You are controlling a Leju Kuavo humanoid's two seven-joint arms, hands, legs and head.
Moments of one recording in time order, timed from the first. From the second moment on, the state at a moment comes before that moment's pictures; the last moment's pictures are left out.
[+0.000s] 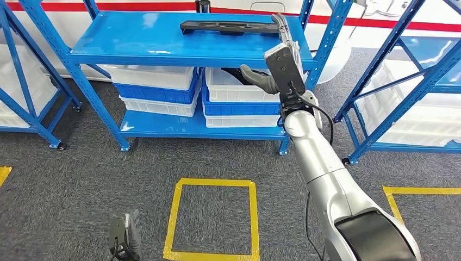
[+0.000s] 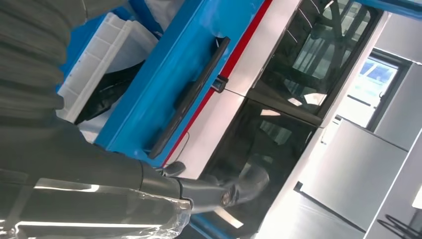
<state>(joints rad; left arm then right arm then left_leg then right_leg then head) -0.27 -0.14 0.07 -0.32 0.09 0.18 -0.62 -0.93 0.16 0.39 -0.90 0.33 -0.17 -0.25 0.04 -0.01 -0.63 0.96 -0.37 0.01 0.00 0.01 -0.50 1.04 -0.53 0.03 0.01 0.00</state>
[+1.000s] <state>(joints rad) -0.28 -0.14 0.08 -0.30 0.08 0.18 -0.61 -0.89 0.17 0.39 -0.90 0.36 -0.17 -0.25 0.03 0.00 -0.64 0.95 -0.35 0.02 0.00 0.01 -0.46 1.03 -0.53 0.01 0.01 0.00</state>
